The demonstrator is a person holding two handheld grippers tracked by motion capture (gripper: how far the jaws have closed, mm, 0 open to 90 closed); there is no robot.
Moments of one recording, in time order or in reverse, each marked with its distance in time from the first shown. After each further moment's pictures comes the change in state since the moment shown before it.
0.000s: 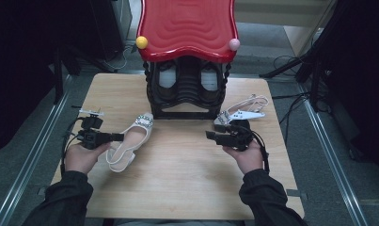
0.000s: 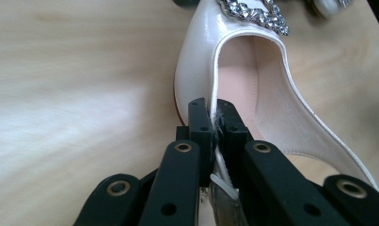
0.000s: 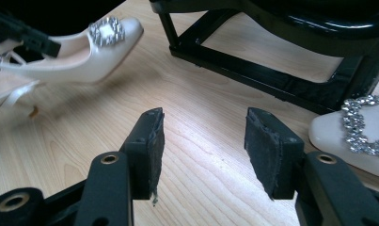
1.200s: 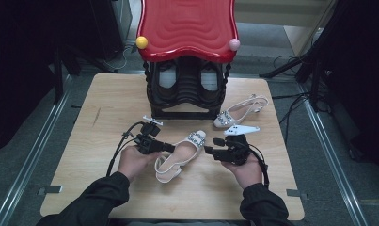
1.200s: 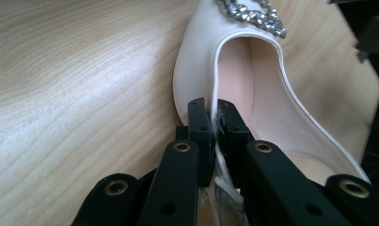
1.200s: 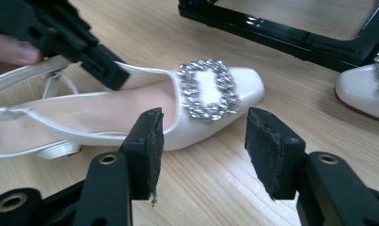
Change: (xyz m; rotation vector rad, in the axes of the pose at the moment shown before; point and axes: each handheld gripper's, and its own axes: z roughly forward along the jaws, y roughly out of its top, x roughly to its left) left arm -0.088 0.018 0.114 0.155 -0.206 0.157; right arm 0.021 -0.034 0.000 0.067 -0.027 -0.049
